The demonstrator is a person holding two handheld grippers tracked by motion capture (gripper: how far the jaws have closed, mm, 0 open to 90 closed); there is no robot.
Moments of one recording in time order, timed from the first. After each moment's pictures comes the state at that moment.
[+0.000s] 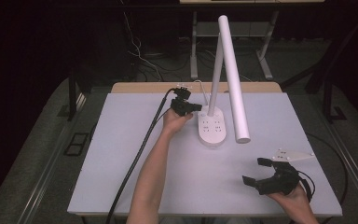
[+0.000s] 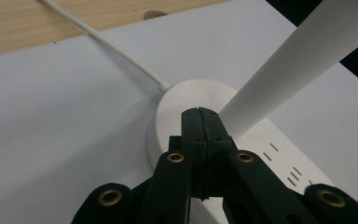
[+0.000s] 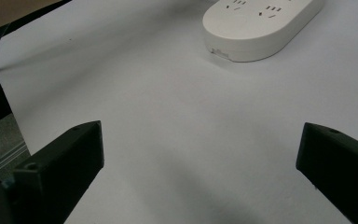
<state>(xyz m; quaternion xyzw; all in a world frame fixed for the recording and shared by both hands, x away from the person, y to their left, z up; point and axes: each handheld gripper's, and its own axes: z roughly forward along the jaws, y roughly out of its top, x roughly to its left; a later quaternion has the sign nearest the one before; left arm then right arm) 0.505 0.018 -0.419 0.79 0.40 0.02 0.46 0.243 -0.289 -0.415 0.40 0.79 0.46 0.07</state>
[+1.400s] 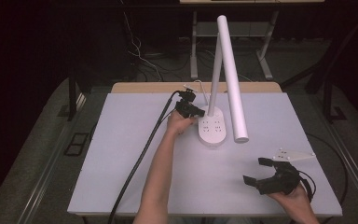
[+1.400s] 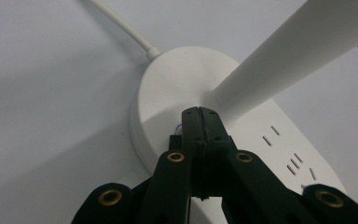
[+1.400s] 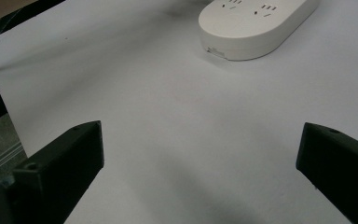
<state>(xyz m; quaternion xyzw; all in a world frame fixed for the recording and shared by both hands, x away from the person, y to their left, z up) 0.509 0.003 -0.425 0.81 0.42 -0.02 0.40 0.244 -0.291 -0.416 0.40 0.79 0.46 0.07</state>
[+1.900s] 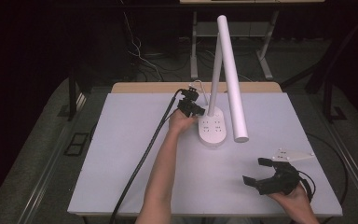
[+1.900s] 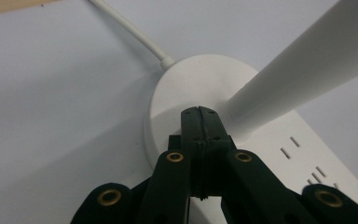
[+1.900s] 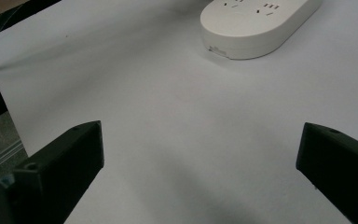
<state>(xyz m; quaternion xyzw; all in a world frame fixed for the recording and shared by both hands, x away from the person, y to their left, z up) 0.509 -0.008 -0.423 0.80 0.45 0.01 0.39 0.243 -0.290 -0.416 0.40 0.79 0.46 0.07</state>
